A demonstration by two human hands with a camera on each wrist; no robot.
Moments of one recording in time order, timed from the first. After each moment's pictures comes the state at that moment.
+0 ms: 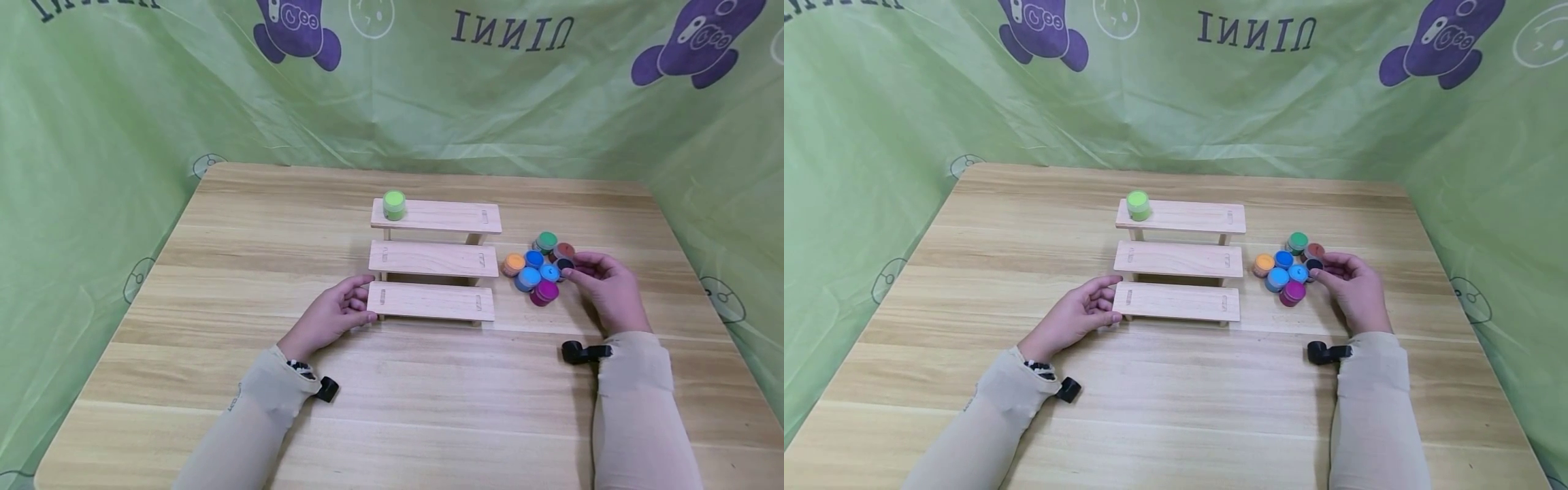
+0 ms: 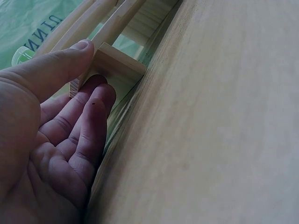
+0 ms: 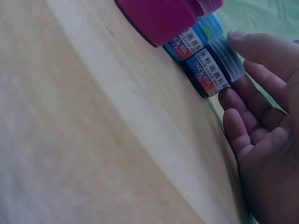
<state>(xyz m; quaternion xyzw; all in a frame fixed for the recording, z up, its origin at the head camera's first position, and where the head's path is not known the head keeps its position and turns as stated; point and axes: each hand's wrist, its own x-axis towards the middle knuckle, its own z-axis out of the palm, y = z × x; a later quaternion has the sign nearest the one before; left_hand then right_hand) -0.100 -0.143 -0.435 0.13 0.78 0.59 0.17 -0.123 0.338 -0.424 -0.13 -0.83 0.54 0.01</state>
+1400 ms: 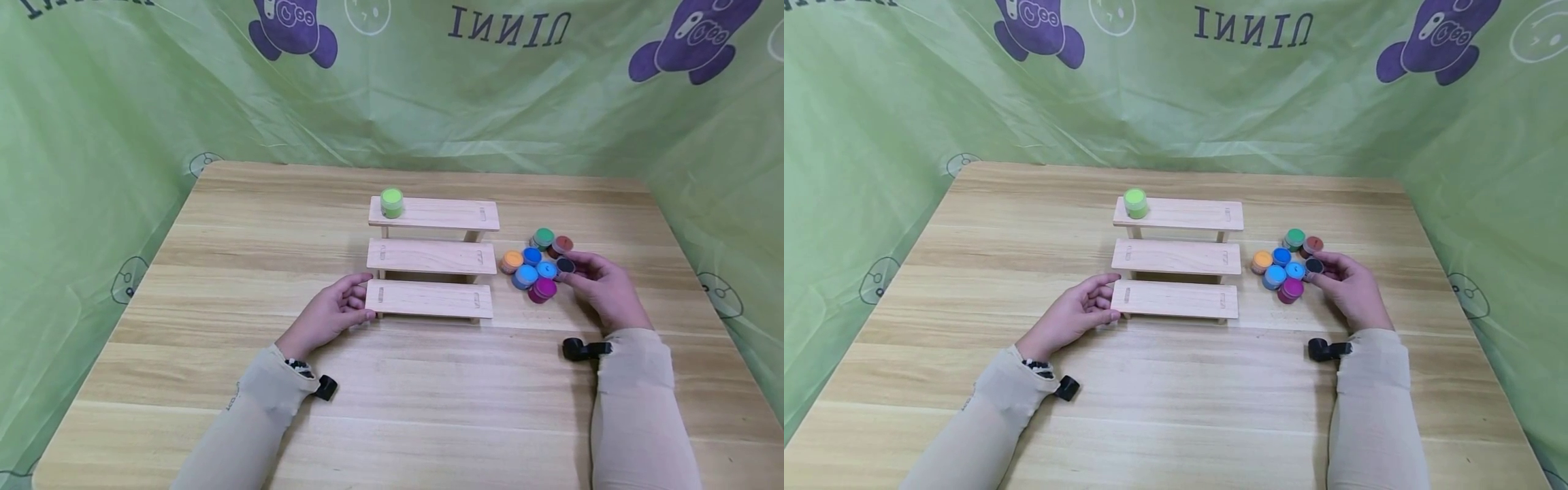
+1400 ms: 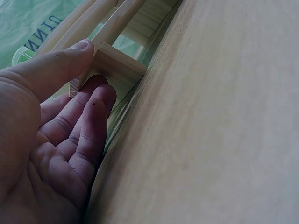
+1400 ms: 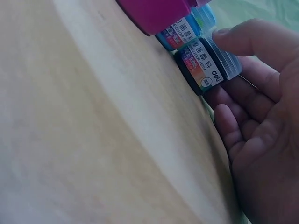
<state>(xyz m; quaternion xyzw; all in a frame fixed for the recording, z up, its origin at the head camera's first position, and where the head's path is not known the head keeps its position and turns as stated) -0.102 -0.143 -0.438 0.13 0.78 0.59 0.17 -0.123 0.343 -0.424 -0.09 -0.88 0.46 -0.05</state>
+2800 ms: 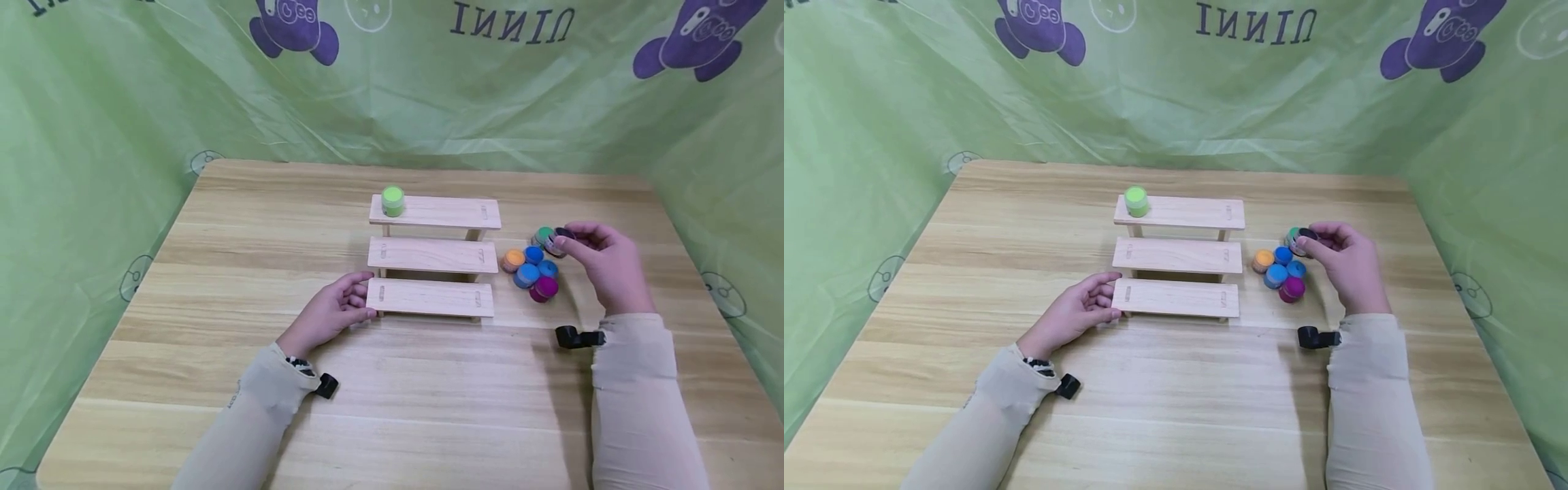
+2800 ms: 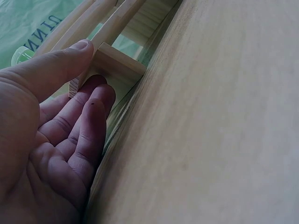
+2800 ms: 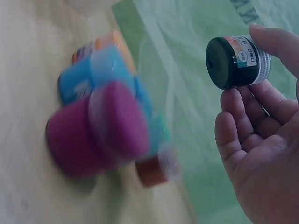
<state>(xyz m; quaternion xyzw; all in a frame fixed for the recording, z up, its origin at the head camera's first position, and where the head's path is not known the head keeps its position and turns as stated) -0.101 -0.142 -0.435 0.14 0.78 0.59 0.17 -0.131 0.302 -0.365 -0.10 -0.84 0.54 0.03</state>
